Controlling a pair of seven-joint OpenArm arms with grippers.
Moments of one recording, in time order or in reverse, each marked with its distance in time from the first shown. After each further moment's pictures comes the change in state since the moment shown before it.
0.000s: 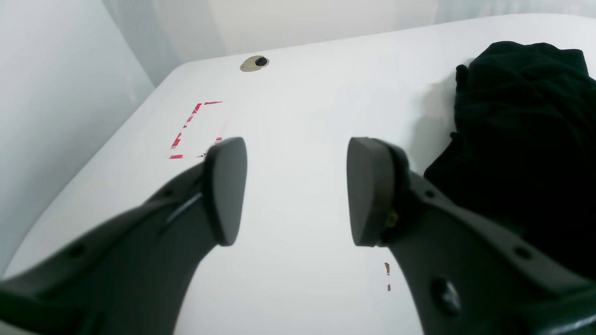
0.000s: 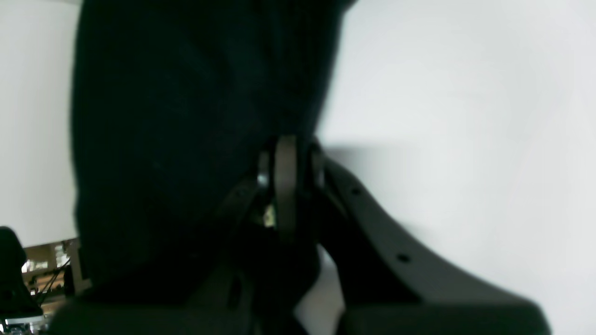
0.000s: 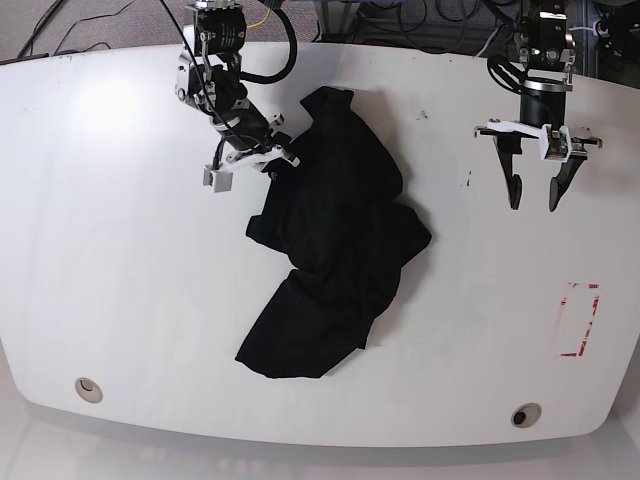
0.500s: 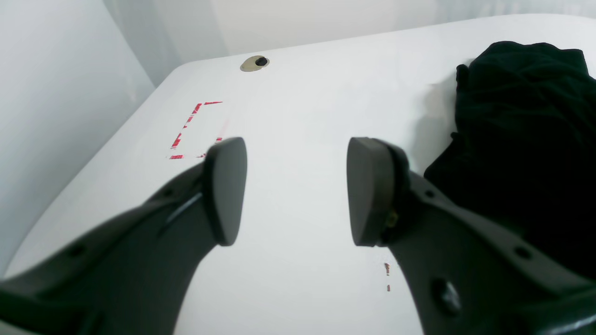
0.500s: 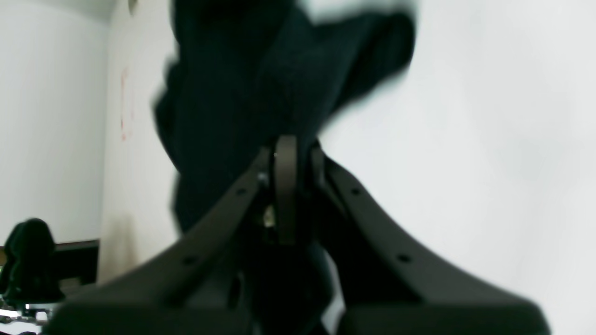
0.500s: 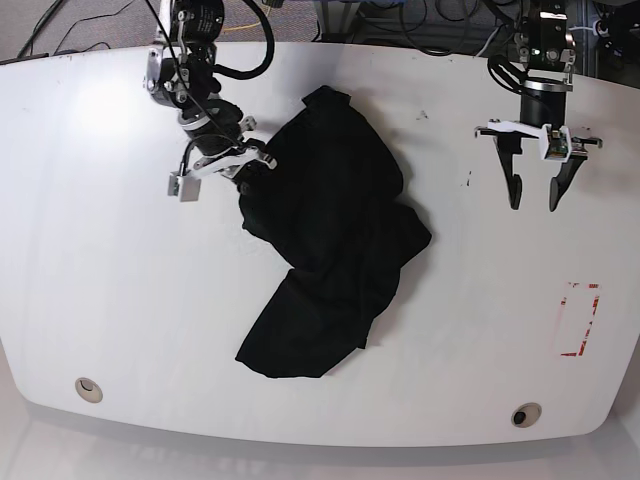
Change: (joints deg) left arm 0.0 0.0 0.0 0.0 0.0 0.0 0.0; right arm -4.2 4.4 0.1 18.8 -0.7 -4.3 -2.6
